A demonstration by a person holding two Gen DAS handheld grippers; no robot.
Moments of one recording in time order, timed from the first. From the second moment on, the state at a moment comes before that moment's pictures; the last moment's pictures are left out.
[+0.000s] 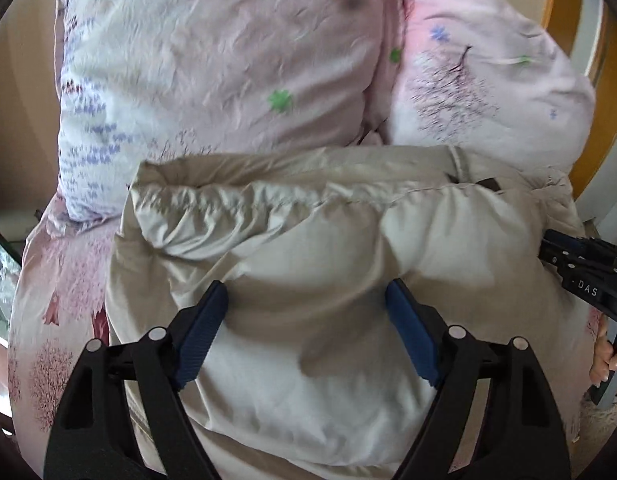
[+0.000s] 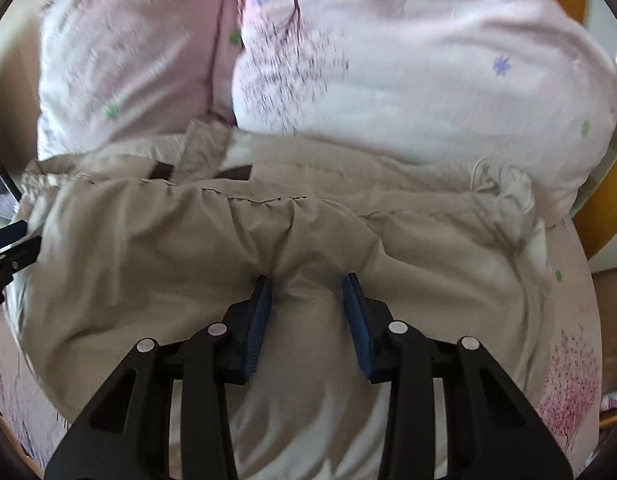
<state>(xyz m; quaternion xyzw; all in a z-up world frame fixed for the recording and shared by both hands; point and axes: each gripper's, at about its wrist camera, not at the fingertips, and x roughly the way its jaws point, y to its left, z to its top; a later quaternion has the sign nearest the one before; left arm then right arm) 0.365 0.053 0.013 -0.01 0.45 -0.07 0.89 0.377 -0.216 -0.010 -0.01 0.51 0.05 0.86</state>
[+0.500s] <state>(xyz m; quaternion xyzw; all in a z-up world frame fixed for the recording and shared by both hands) 0.392 0.070 -0.006 -0.04 0.49 -0.03 0.87 0.419 -0.242 -0.042 0.04 0.58 0.07 0.81</state>
